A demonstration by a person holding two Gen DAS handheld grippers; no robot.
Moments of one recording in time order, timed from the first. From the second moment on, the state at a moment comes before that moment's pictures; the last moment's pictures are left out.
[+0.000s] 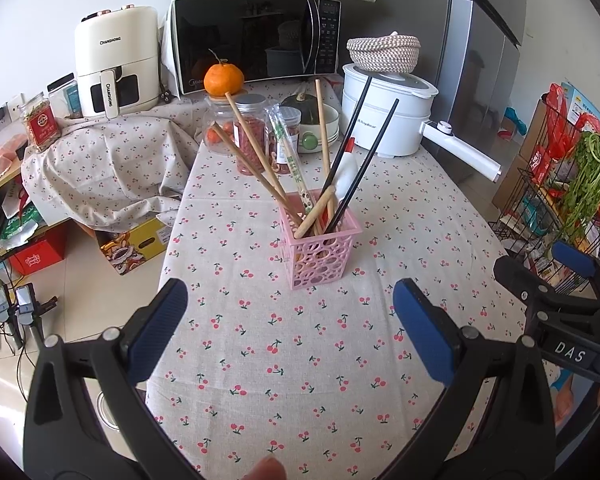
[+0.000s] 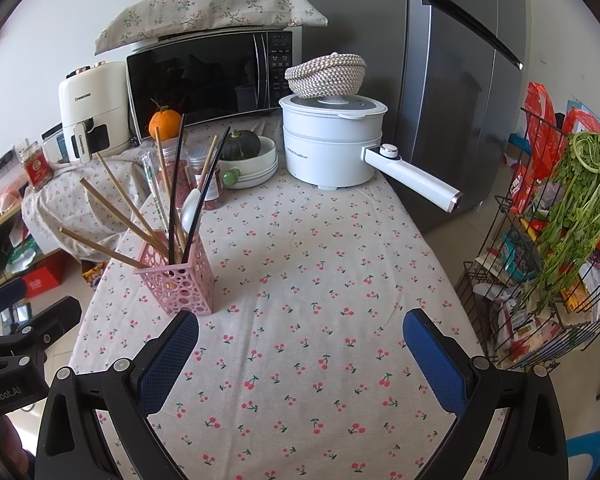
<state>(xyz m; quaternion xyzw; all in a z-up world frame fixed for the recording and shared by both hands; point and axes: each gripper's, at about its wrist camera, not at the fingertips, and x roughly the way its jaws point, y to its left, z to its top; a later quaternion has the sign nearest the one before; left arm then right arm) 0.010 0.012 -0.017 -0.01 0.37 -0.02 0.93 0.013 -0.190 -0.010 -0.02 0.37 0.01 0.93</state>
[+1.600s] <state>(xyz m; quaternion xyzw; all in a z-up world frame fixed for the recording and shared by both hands) 0.008 0.009 -0.017 -0.01 0.37 -0.02 0.93 0.012 -0.191 -0.014 -0.01 0.38 0.00 0.93</state>
